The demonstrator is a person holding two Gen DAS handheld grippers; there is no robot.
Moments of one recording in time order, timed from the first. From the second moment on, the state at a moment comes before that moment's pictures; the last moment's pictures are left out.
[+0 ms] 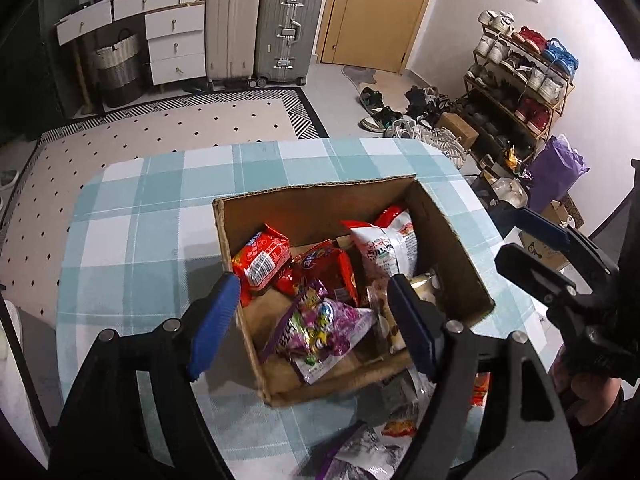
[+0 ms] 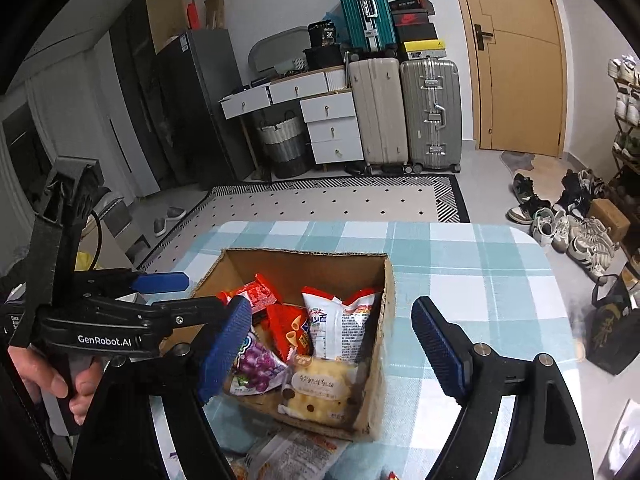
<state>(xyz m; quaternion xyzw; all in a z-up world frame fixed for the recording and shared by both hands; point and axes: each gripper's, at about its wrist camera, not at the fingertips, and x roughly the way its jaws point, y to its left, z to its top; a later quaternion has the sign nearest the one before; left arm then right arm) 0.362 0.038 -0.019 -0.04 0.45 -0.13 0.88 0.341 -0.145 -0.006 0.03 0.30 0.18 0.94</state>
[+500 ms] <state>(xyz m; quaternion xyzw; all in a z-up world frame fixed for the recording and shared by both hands) 0.262 0.038 0.015 -0.03 0.40 -0.11 0.91 0.253 -0.155 0.022 0.01 0.25 0.18 0.95</state>
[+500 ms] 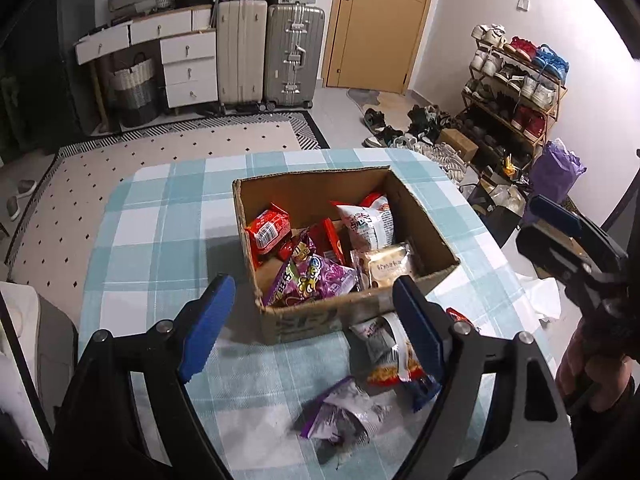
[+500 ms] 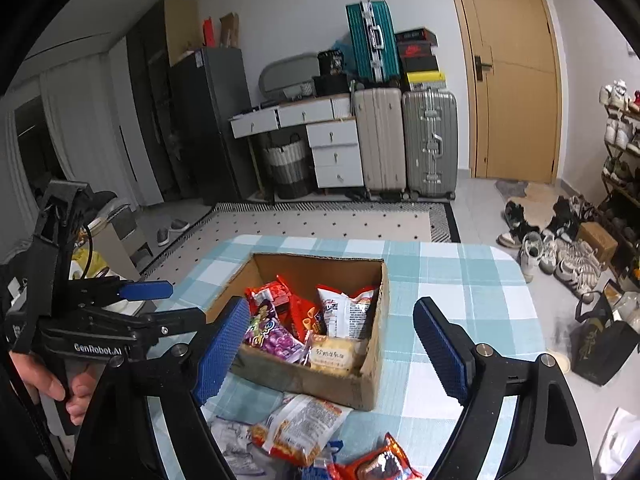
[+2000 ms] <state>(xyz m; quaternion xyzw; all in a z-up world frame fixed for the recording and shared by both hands) 0.112 0.054 -0.033 -0.07 0.38 -0.05 0.92 0.099 -0.152 -0.054 0.03 0.27 0.18 0.94</state>
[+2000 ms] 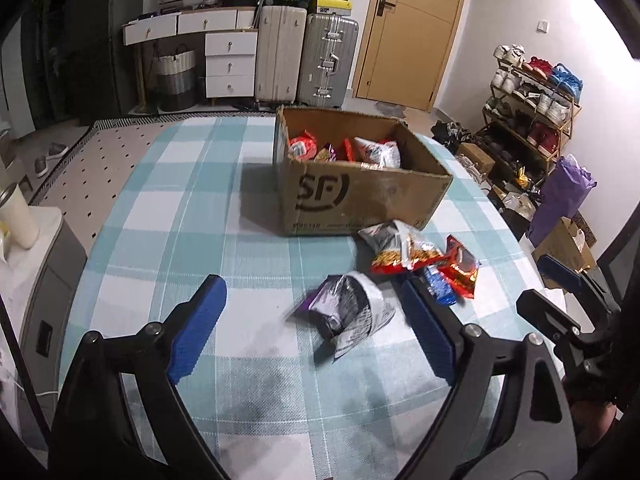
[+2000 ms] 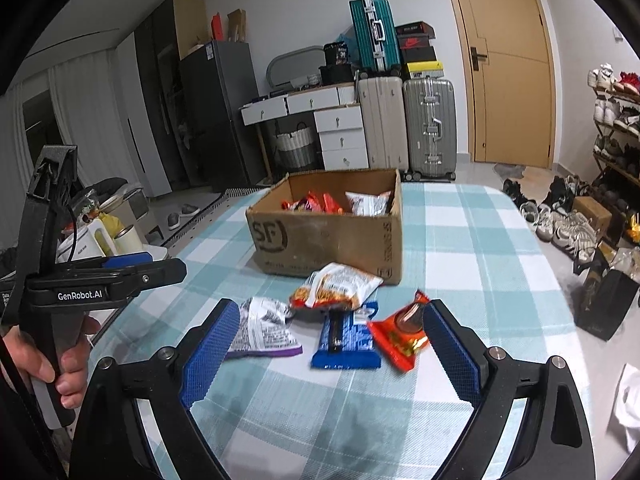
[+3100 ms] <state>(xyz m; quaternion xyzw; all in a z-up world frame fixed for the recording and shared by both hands) 0.173 0.059 -0.122 -0.07 0.45 -0.08 0.89 0.212 -0.206 -0.146 0.17 0.39 0.11 0.90</state>
